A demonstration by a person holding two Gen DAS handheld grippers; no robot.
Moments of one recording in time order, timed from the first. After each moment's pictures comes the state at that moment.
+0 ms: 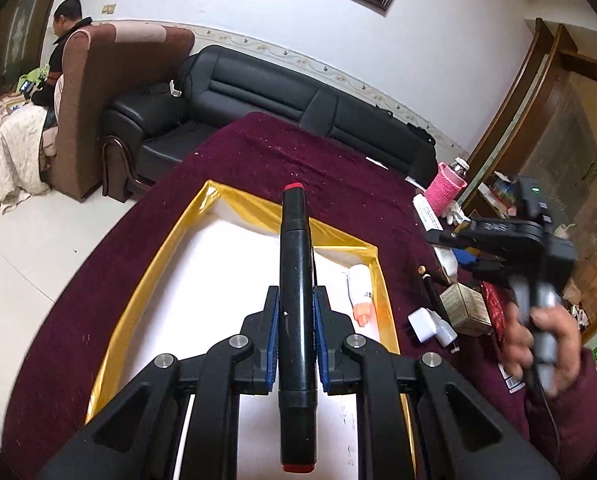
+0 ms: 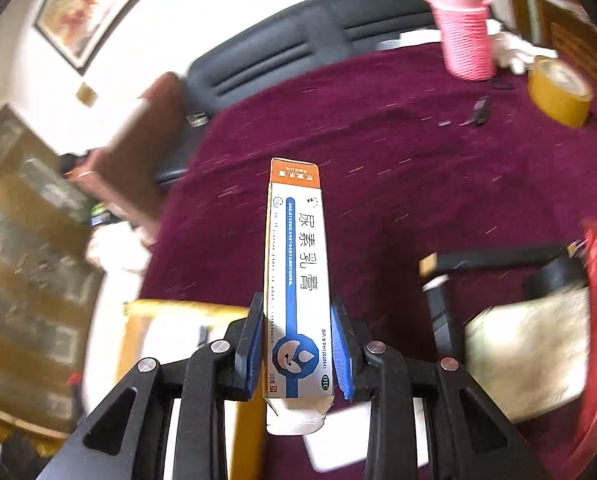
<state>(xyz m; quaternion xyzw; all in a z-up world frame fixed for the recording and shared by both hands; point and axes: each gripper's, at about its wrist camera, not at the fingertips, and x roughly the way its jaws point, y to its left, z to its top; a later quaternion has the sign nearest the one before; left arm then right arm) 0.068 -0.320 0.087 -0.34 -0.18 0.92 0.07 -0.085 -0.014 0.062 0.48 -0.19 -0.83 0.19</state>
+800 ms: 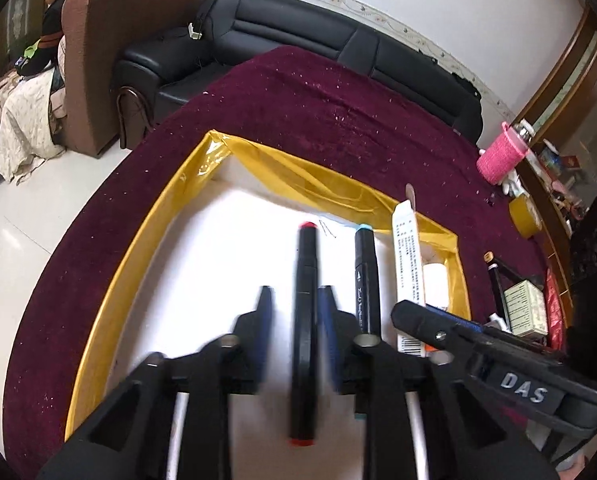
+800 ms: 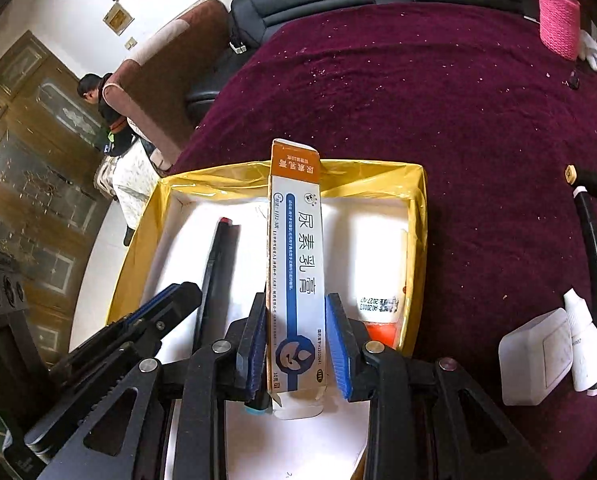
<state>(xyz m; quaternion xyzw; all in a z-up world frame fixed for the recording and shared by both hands) -0.016 -0.327 0.032 -0.45 -0.18 0.88 0.03 -0.066 -0.130 0.003 0.54 -0.09 -0.81 0.21</state>
